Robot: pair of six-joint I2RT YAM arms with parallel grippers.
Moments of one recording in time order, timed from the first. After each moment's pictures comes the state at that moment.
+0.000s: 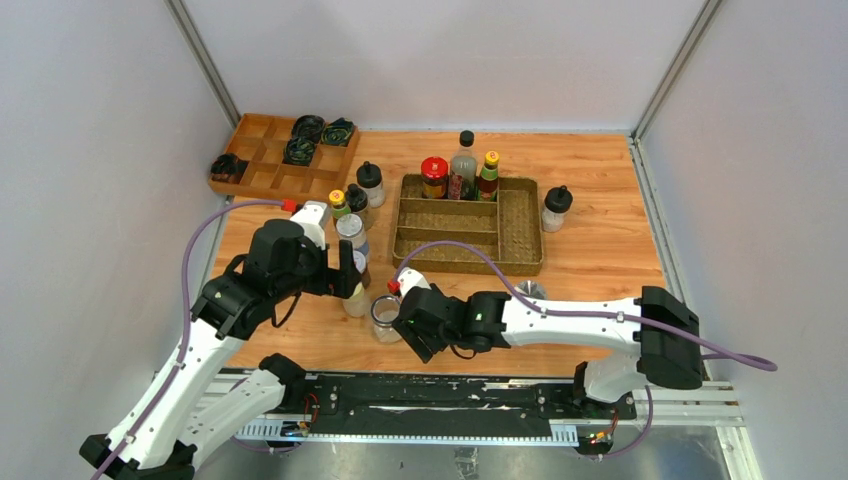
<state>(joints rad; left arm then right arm) -0.51 0.74 0.96 -0.87 -0.02 -0.29 1.33 1.44 1.02 -0.53 0.25 0.38</state>
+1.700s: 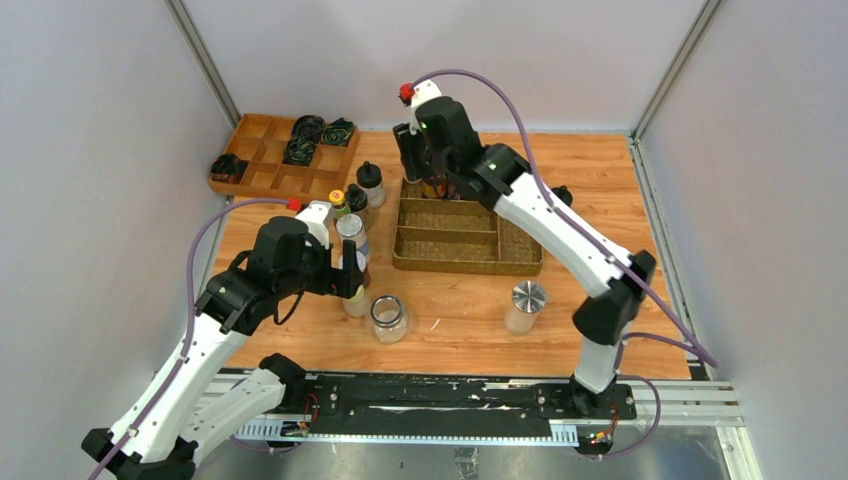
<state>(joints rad) -0.51 0.76 0.96 -0.87 0.01 -0.29 0.82 1.85 2.07 -0.66 0.25 0.10</state>
